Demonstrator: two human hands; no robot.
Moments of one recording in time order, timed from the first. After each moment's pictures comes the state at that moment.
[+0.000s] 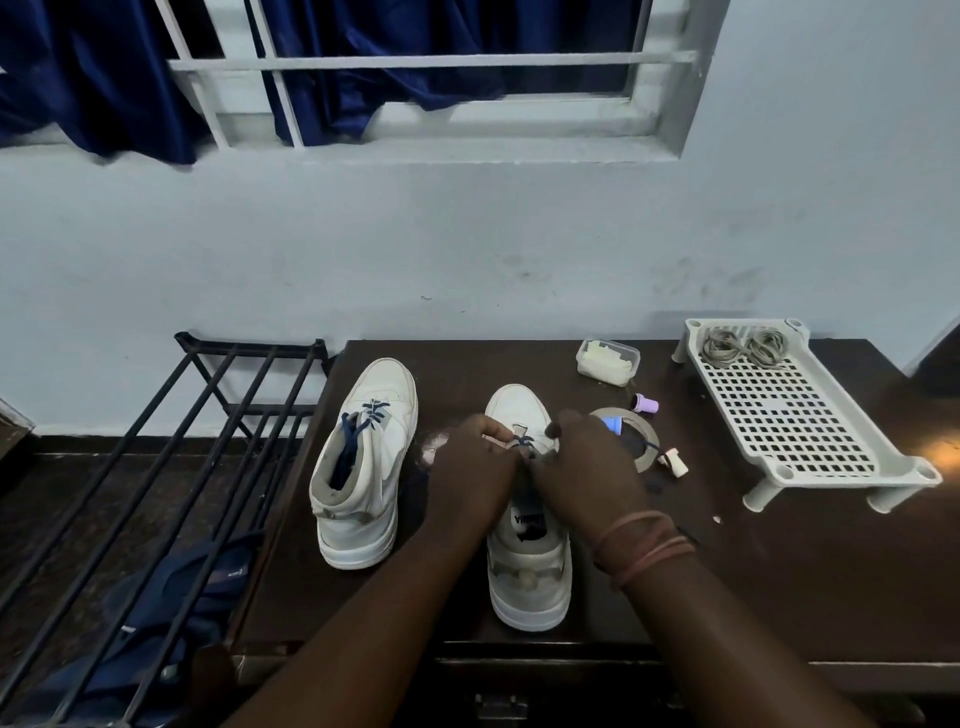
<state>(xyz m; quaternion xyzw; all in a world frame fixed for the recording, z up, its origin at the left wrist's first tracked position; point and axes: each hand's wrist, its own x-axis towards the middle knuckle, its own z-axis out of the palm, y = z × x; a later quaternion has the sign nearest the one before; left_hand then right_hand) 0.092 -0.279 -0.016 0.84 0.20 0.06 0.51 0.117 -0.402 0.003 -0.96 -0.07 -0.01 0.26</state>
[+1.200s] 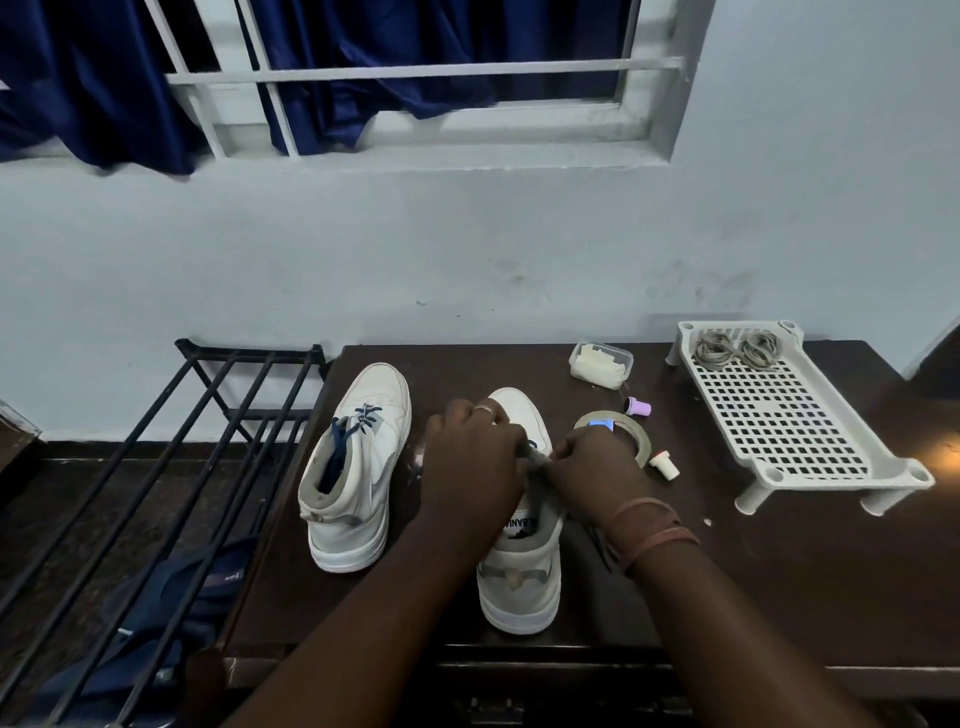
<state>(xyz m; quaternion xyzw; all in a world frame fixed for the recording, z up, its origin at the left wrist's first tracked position) 0.100 -0.282 -0.020 0.98 -0.01 0.19 0.07 0.142 -0.422 -0.015 -0.95 0.00 0.10 0.31</state>
